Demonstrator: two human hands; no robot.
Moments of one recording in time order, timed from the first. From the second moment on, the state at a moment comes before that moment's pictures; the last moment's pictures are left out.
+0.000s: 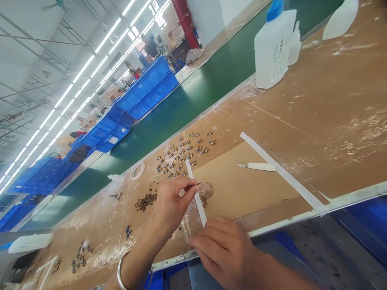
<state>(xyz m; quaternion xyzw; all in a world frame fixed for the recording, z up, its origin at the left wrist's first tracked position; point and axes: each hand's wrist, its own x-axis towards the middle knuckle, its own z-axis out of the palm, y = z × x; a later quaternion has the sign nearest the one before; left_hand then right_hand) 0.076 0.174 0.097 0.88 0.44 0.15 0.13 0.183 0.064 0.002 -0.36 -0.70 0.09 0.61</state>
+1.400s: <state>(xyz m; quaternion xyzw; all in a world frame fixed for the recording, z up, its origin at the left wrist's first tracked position) -0.043 0.070 0.052 0.58 0.75 0.25 0.18 0.152 0.060 -0.005 -0.37 -0.77 0.13 0.51</state>
